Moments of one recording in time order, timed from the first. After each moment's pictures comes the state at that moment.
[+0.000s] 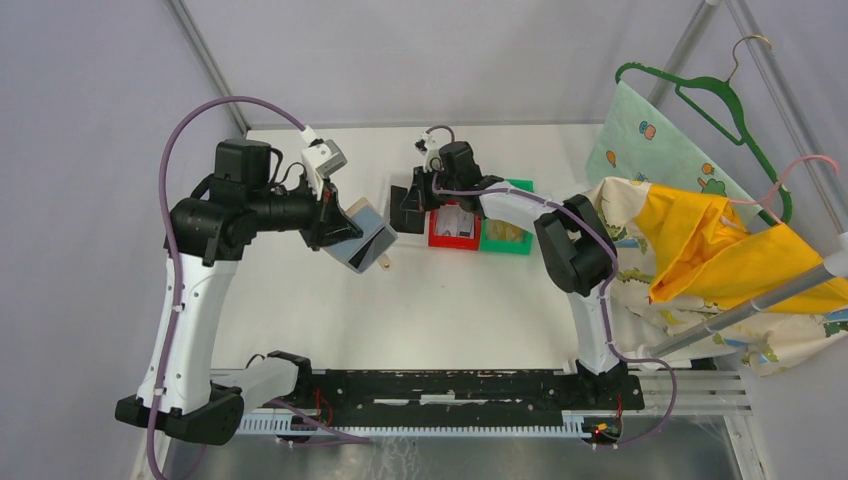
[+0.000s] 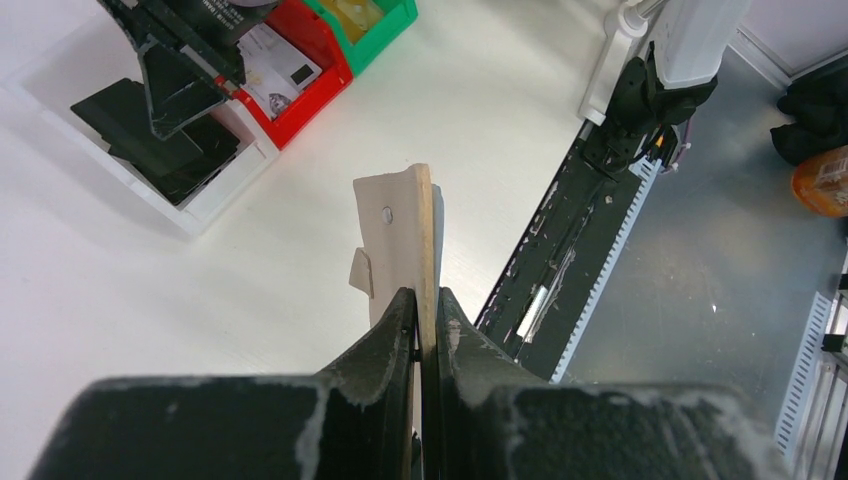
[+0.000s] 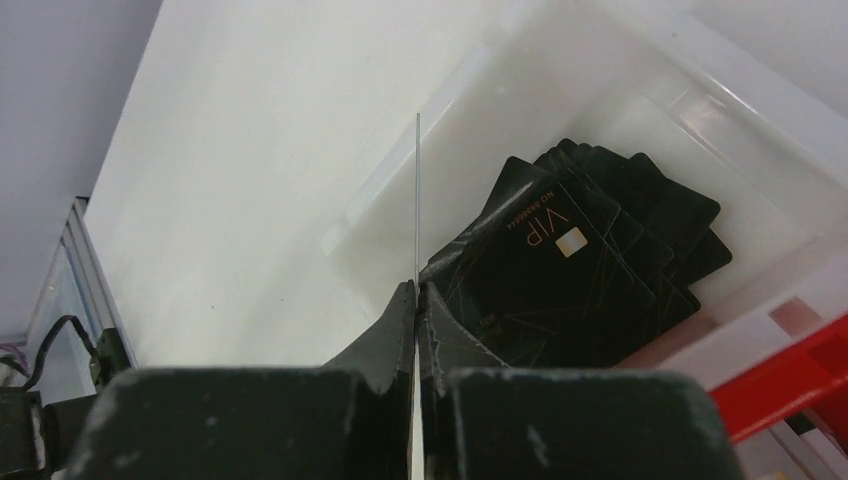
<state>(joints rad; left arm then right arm) -0.24 1.13 1.62 -1.22 0.78 0.27 0.58 2.14 1.54 0.05 -0.49 0.40</state>
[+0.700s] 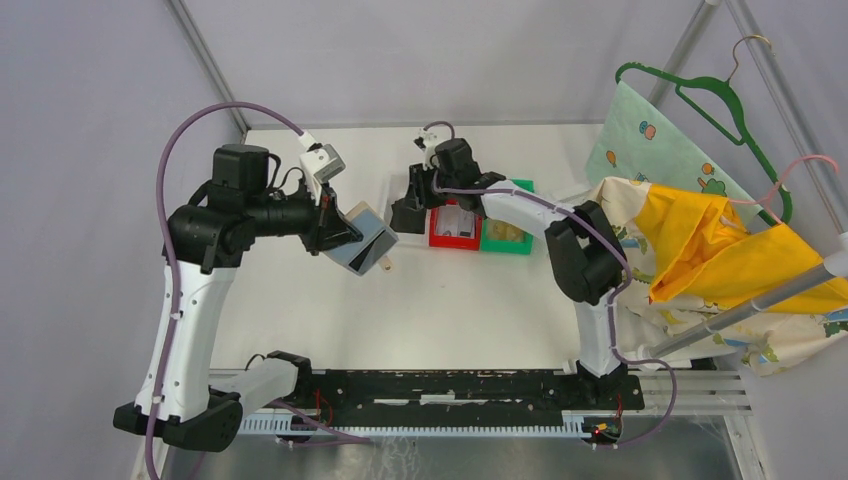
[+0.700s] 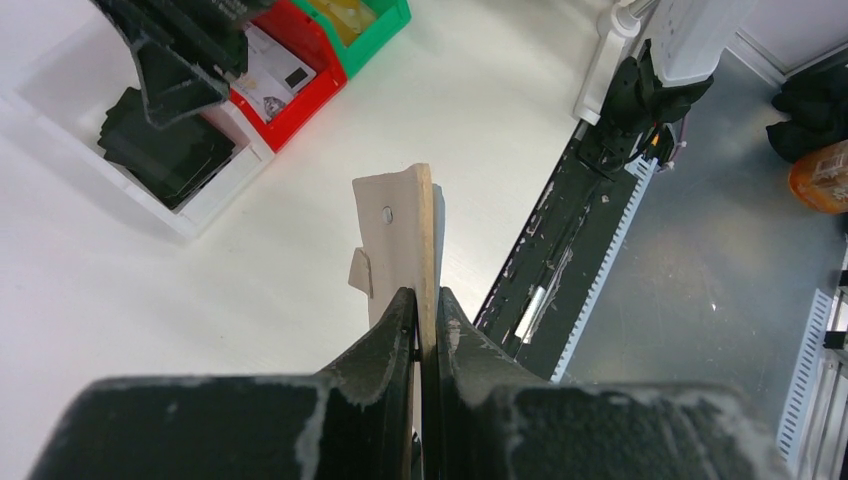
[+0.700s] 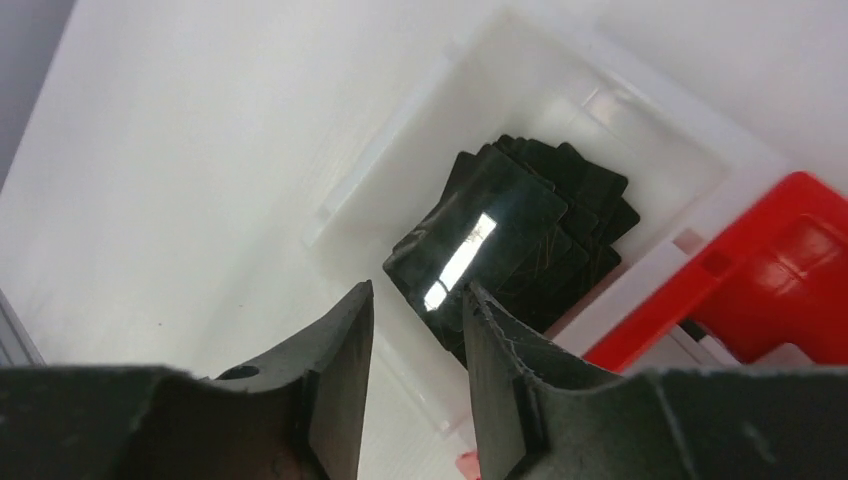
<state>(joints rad) -0.24 1.10 1.60 -1.21 0.79 0.27 0.63 2.10 1.58 -0.10 -0.29 0.32</state>
